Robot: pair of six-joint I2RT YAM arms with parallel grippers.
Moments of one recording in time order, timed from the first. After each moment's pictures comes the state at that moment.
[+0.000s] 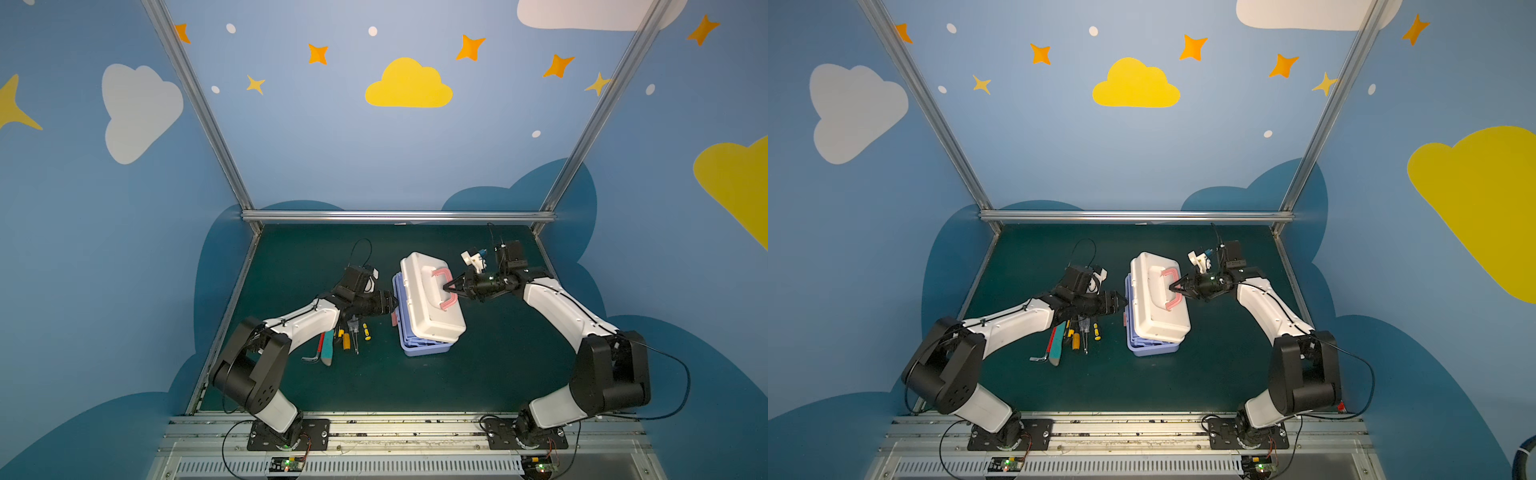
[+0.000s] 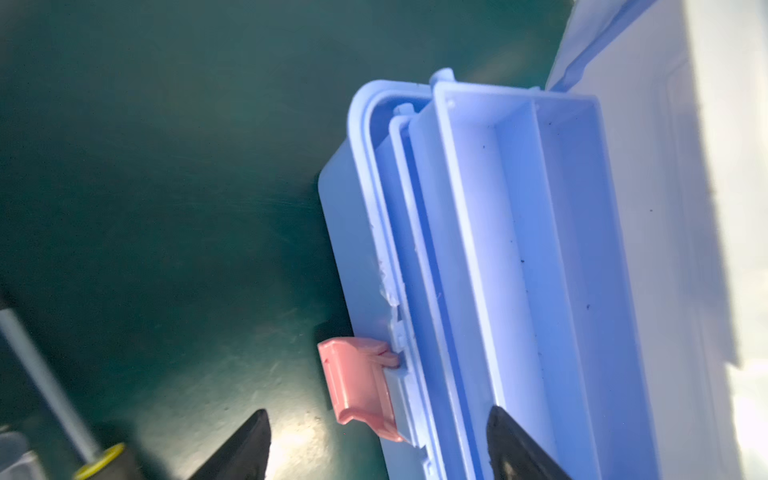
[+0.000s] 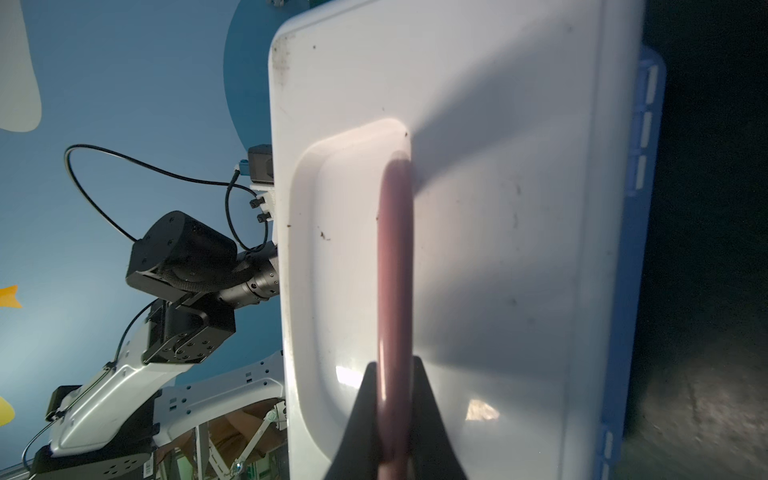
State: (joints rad) left arm -0.50 1.60 0.91 -0.11 0.34 -0.61; right arm 0.21 1.50 1.11 -0.55 -0.93 0.55
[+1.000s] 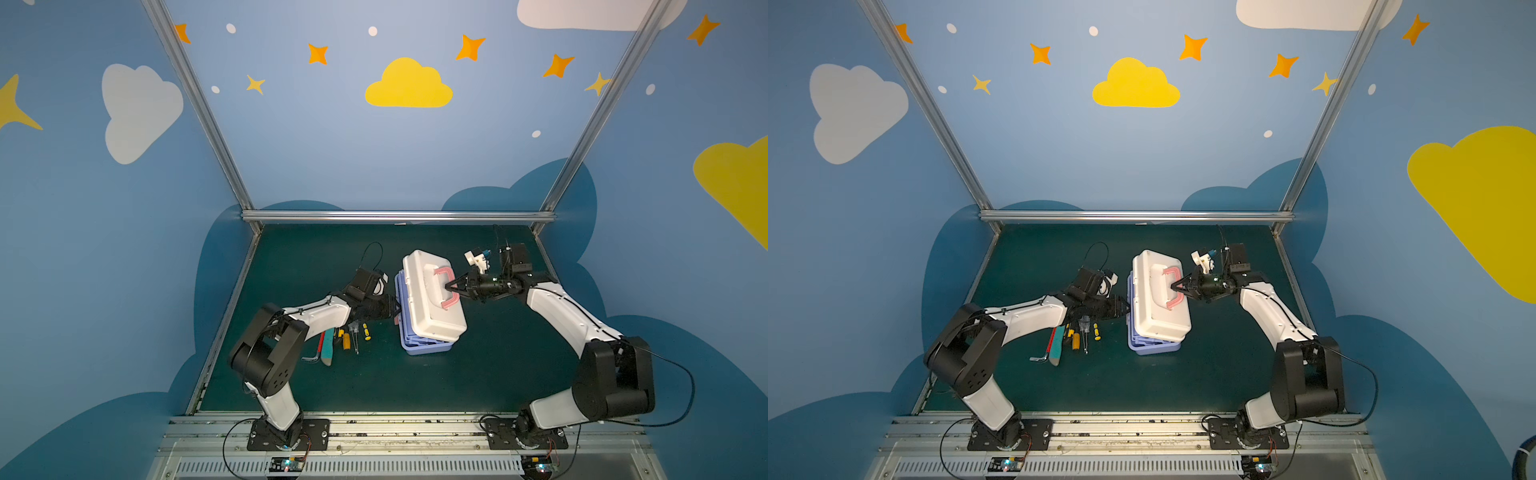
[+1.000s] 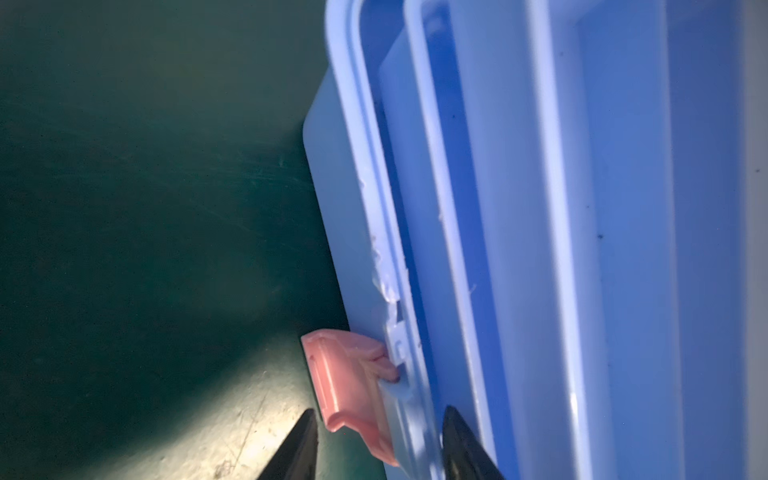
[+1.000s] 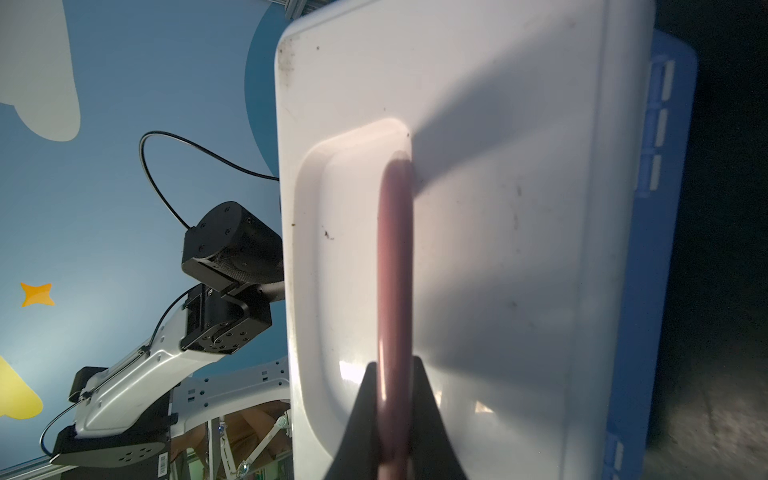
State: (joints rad) left arm -0.53 1.72 0.95 -0.09 0.37 -0.60; right arm 0.20 1.48 1.07 -0.48 -0.96 0.58
